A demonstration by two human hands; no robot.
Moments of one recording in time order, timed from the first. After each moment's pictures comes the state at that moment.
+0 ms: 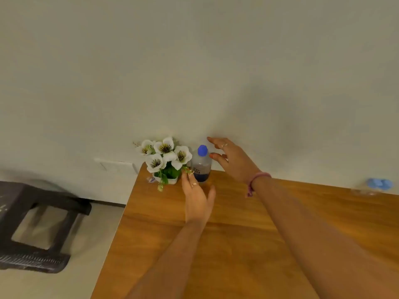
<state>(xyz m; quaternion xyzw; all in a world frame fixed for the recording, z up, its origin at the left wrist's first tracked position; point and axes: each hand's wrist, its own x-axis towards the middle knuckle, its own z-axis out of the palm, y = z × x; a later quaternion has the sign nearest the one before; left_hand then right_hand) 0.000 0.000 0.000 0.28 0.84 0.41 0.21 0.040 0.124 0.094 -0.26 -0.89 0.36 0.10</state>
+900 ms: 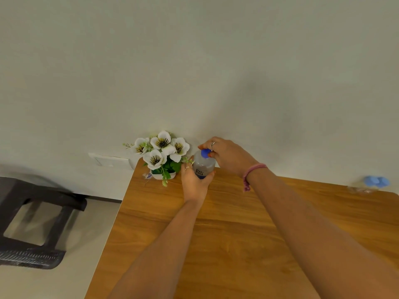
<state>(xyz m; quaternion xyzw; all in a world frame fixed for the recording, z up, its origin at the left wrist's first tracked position) -0.026 0.026 -0.006 0.21 0.79 0.54 0.18 0.024 0.124 0.099 -0.22 -0.95 0.23 -0.04</state>
